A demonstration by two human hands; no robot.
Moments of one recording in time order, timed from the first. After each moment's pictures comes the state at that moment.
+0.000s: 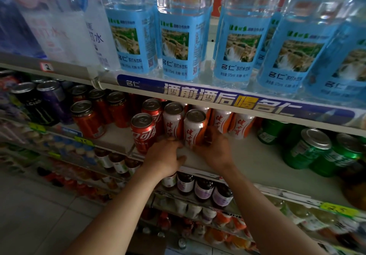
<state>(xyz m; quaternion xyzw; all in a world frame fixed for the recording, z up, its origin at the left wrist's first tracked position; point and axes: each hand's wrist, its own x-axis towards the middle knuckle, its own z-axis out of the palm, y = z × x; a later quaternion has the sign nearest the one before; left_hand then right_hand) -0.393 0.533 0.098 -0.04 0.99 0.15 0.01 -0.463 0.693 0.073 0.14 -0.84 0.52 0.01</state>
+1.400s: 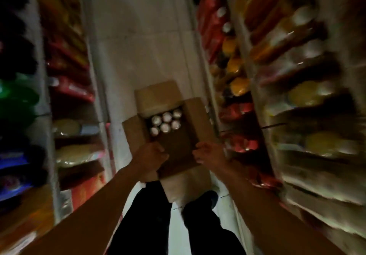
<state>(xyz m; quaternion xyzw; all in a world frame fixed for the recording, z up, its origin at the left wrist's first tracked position) -0.022 0.471 -0.398 -0.65 0.52 0.55 0.04 -0.235 0.514 -0.410 0.19 -0.73 0.22 -0.62</state>
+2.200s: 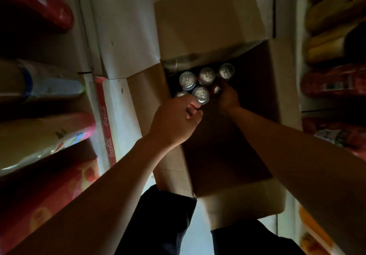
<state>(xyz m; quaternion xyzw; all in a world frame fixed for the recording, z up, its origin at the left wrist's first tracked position) 0.026 0.425 -0.672 -0.61 0.60 0.51 -0.09 -0.164 0.397 -0.825 0.48 -0.81 -0.02 -0.35</state>
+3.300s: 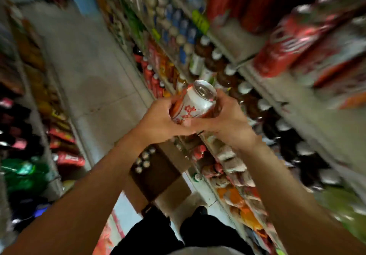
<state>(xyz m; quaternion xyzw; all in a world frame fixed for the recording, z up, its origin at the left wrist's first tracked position) -0.180 0.466 -0.004 -0.30 0.73 0.59 -0.15 -0.325 0.576 0.039 0.37 -0.67 0.49 -0.41</state>
